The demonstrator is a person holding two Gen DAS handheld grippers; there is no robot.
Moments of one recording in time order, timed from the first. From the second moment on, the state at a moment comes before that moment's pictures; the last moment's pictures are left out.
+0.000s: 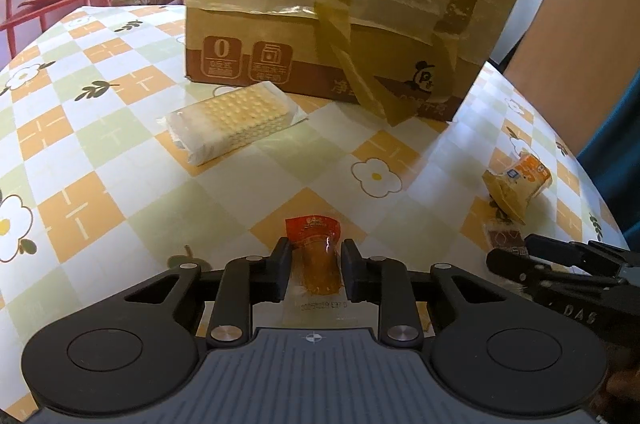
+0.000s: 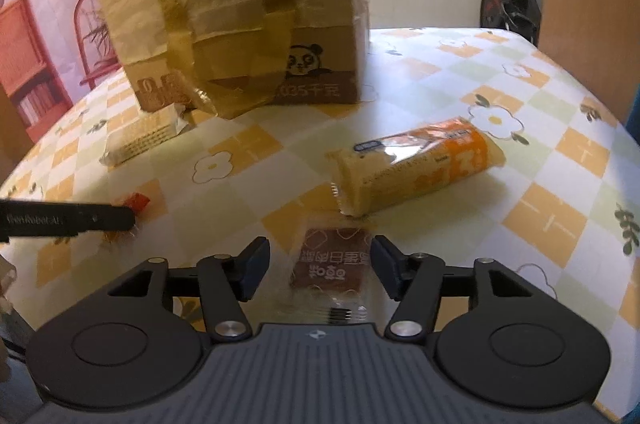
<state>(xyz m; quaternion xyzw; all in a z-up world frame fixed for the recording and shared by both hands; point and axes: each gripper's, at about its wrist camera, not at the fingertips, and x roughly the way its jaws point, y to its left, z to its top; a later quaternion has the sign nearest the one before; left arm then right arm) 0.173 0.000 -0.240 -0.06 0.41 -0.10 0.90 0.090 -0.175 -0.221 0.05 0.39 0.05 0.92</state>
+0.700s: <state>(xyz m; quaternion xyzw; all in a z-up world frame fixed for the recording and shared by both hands) 0.162 0.013 -0.233 -0.06 0.38 -0.10 0.92 0.088 -0.149 -0.229 0.01 0.35 0.06 0.93</state>
